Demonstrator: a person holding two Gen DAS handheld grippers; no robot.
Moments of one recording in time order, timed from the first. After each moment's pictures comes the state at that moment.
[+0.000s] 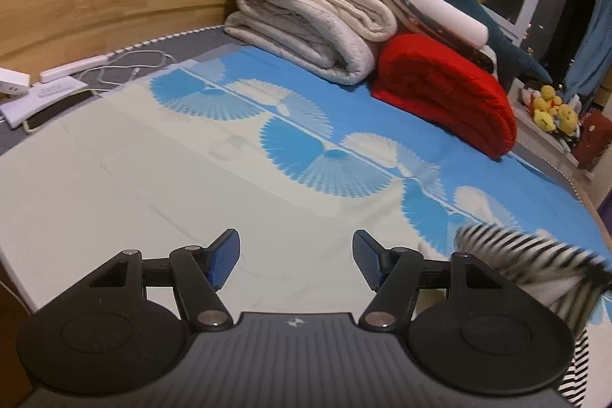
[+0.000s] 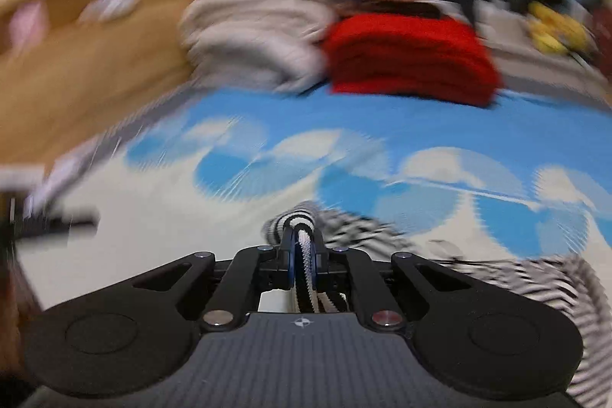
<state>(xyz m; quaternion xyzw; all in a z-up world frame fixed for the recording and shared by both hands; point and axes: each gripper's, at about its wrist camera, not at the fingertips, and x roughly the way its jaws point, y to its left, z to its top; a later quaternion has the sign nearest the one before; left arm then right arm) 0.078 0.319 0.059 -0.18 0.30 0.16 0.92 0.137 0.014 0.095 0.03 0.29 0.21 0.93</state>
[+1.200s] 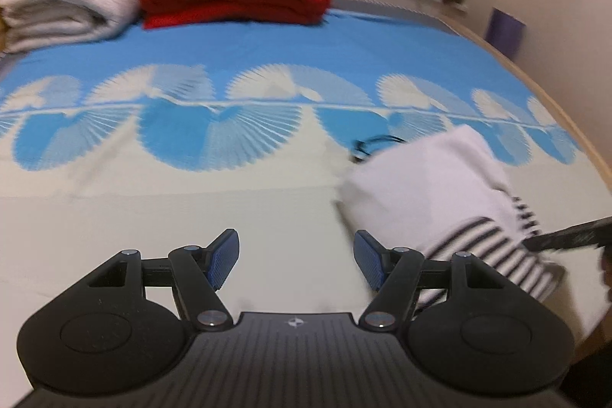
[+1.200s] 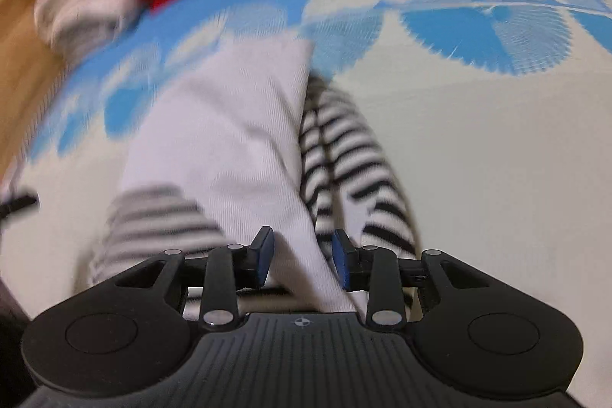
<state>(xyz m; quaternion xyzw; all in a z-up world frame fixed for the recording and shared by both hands) 0.196 0.026 0.009 -0.02 0.41 -0.08 0.91 0.212 -0.330 -0.037 0.11 0.51 0.14 0.84</state>
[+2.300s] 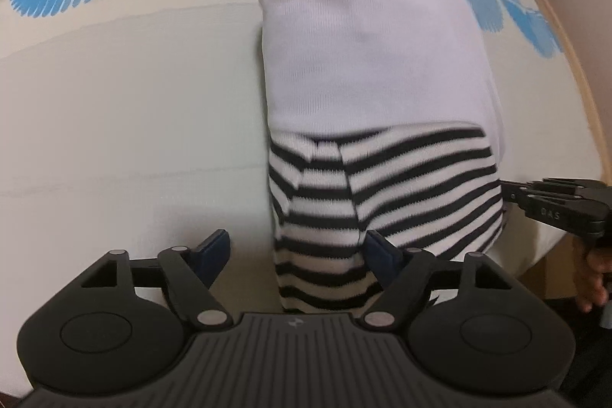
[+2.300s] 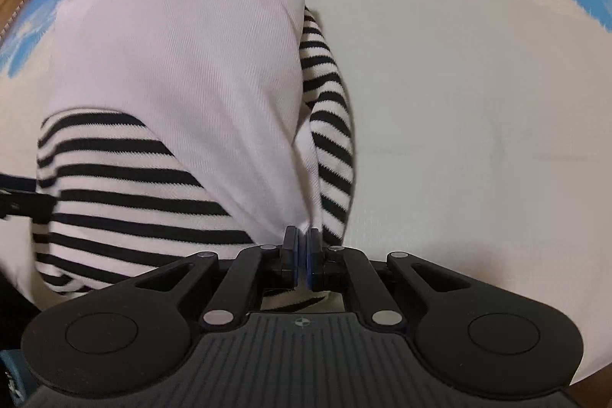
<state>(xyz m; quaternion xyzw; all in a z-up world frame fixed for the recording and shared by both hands) 0.238 -0.064 -0.065 -0.04 0.64 -0.15 0.76 0.181 -0.350 -0.062 0.05 0.59 0.09 0.80</state>
